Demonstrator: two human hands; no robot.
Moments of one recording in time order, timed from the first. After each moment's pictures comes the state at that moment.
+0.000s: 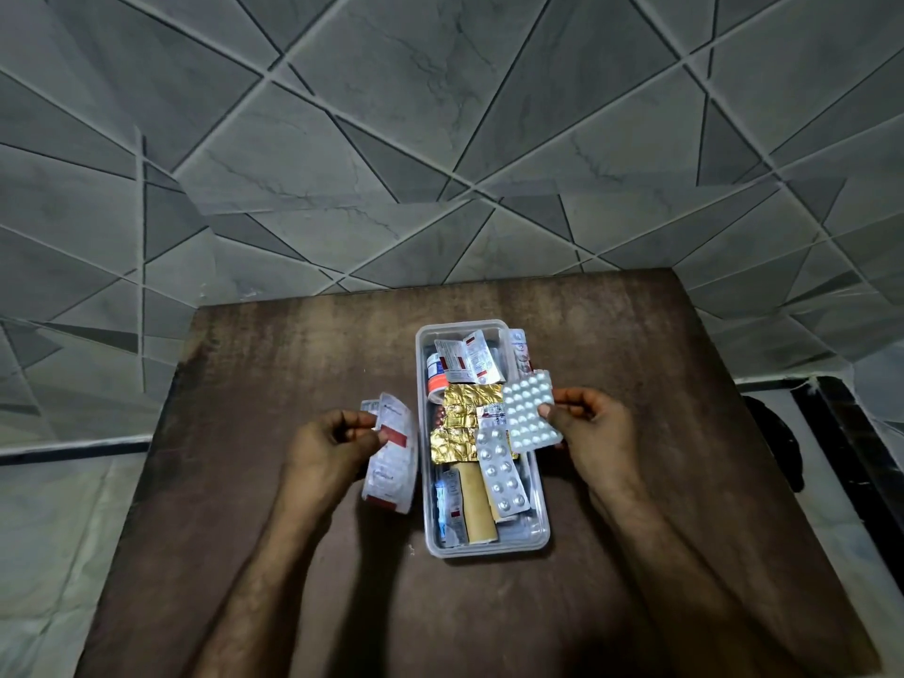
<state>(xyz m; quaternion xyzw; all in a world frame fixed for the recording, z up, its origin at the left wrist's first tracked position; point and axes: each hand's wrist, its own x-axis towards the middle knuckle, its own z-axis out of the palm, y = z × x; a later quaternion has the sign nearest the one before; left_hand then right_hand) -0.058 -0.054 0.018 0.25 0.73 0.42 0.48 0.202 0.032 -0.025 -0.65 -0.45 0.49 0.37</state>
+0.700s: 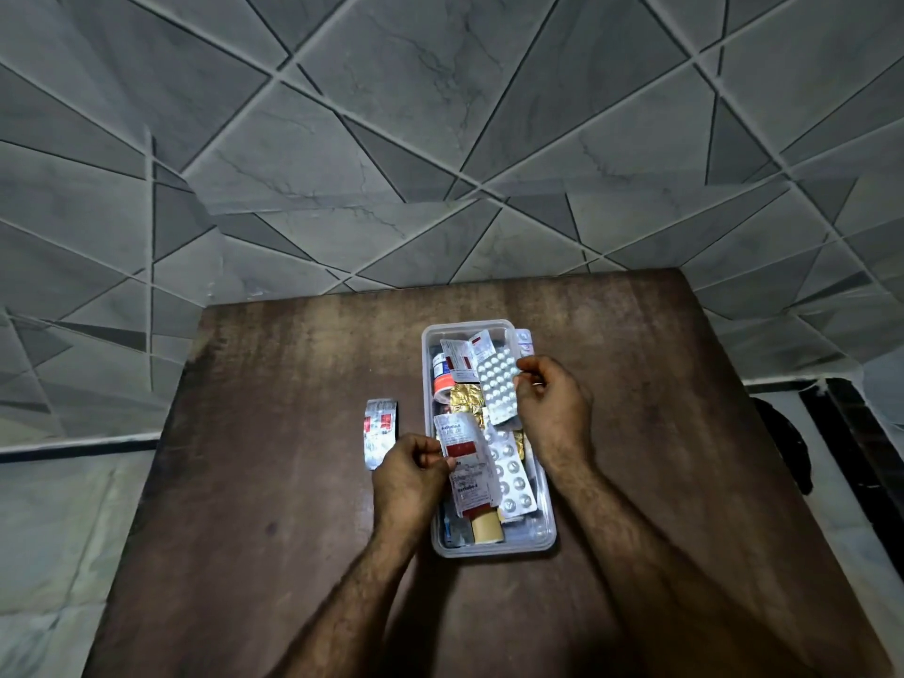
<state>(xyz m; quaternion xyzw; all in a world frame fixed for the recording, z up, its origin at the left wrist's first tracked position) 0.008 -0.054 -0.034 0.27 0.78 0.37 0.43 0.149 0.047 -0.017 -0.66 -0.60 0.30 0.34</state>
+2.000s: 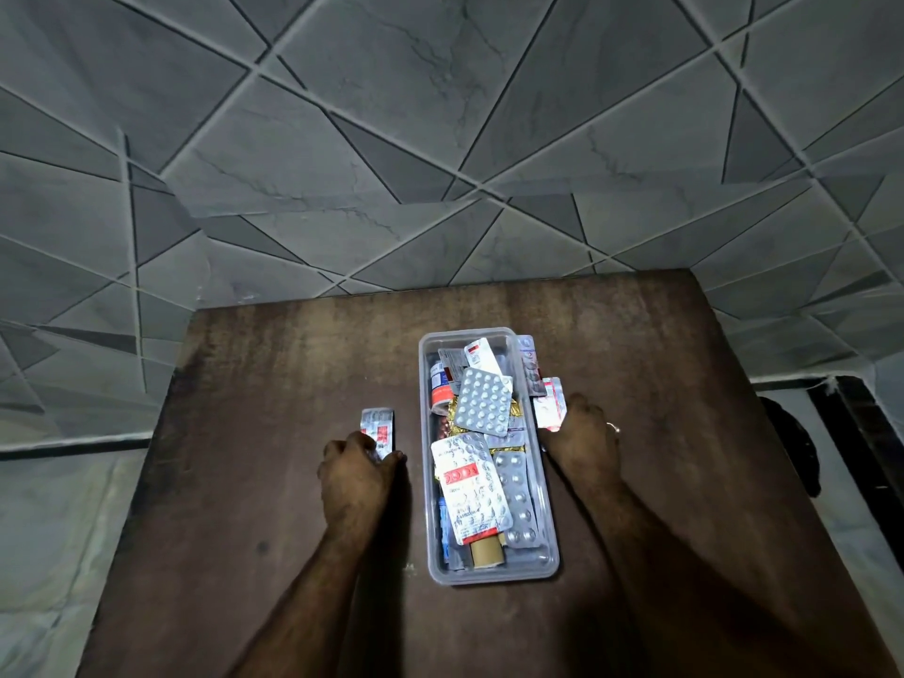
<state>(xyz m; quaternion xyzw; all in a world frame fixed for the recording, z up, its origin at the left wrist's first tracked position) -0.050 -0.026 -0.086 0.34 0.89 0.18 0.25 0.194 0.078 -0.092 -0.75 -0.62 0.24 0.07</state>
